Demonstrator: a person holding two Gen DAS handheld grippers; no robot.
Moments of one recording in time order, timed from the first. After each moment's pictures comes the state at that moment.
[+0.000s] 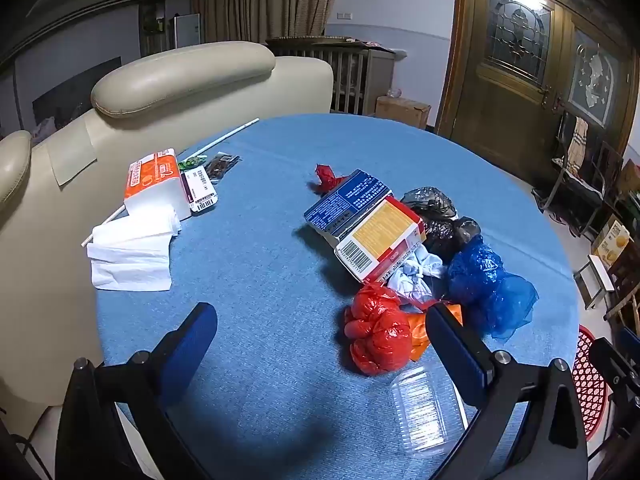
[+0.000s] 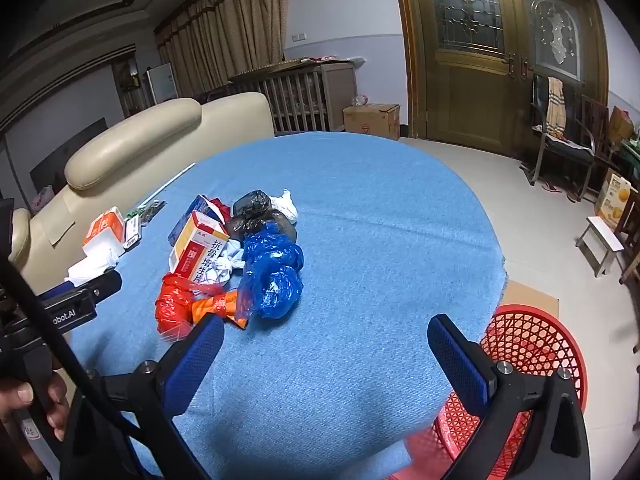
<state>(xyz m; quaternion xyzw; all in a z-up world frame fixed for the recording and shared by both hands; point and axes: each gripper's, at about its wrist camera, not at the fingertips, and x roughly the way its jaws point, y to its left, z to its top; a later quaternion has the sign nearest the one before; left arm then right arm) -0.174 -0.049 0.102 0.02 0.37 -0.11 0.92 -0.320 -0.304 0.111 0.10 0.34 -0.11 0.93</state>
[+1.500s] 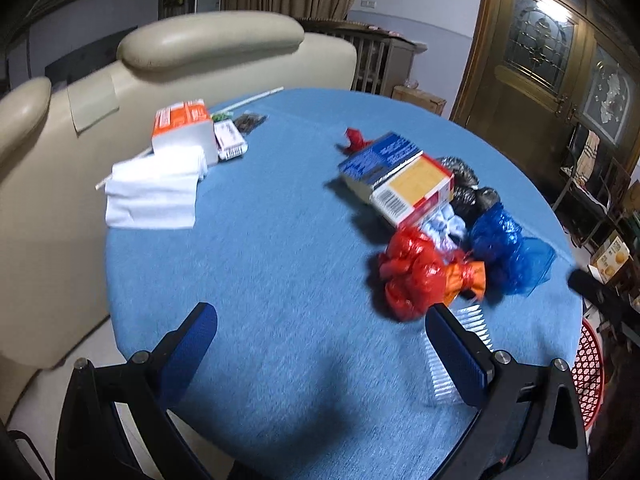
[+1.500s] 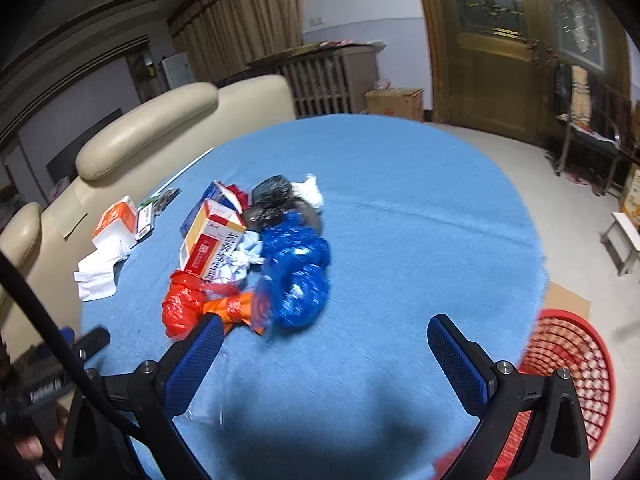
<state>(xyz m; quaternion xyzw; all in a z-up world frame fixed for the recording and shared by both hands) -0.197 -0.010 0.069 -0.02 0.41 -0.09 0.91 -0.276 -0.303 0.092 0.12 0.37 -0.06 0.92</state>
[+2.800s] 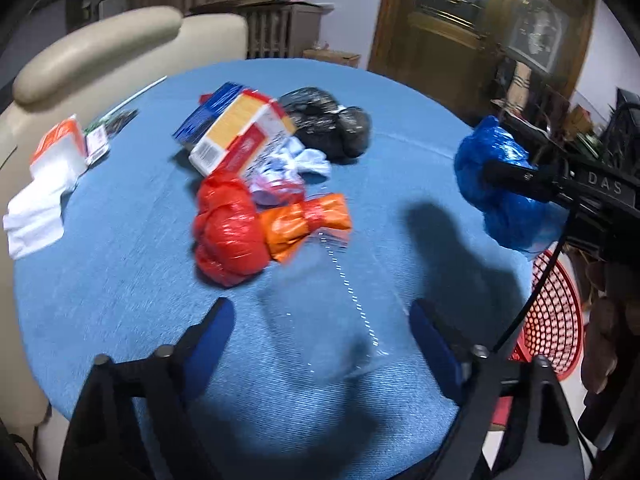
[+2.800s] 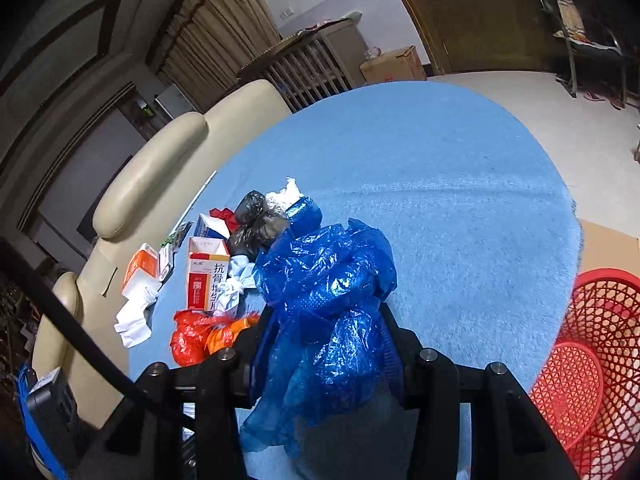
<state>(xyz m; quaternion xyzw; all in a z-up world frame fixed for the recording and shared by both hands) -0.221 -0.122 0.044 0.06 0.44 -0.24 0.87 -0.273 -0.379 0.068 0.27 0.38 -0.02 0.88</state>
